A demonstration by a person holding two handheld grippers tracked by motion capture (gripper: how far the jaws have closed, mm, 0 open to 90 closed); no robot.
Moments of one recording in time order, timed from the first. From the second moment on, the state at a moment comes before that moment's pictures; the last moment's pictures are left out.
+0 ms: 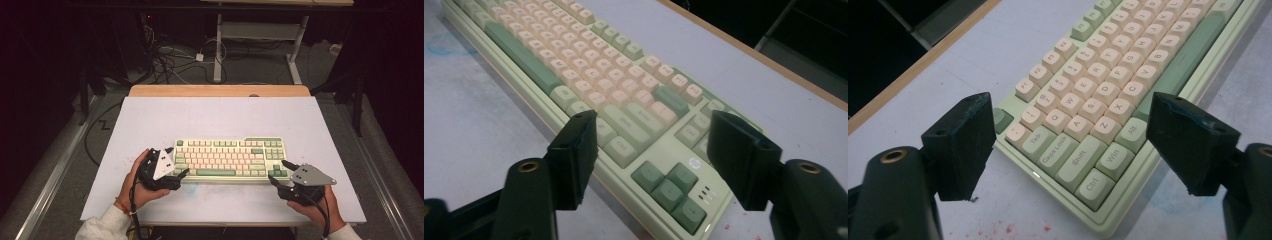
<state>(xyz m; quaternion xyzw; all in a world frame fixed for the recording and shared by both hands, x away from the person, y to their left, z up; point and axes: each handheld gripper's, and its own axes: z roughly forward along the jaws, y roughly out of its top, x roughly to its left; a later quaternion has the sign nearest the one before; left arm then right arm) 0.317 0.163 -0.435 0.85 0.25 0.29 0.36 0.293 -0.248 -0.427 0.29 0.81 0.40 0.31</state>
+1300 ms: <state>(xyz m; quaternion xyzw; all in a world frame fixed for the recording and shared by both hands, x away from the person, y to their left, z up) 0.305 0.185 -0.456 0.86 0.27 0.27 0.33 0.312 -0.223 -0.416 0.26 0.84 0.39 0.26</state>
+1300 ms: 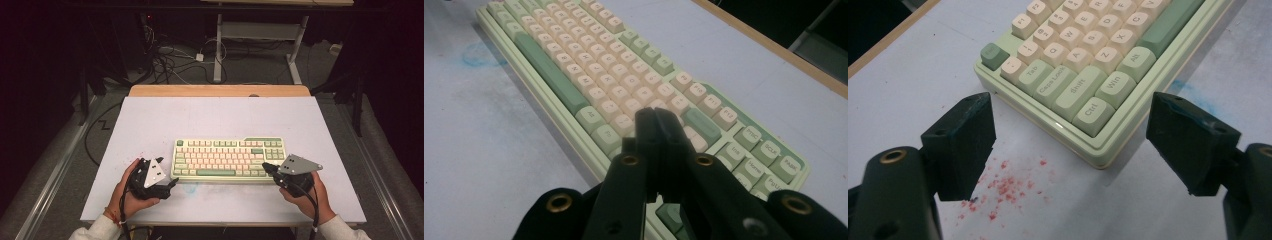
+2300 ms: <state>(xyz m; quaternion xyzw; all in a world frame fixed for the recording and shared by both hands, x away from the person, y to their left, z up) 0.304 0.188 -0.457 0.86 0.27 0.27 0.33 0.326 -0.181 -0.421 0.22 0.86 0.39 0.24</state>
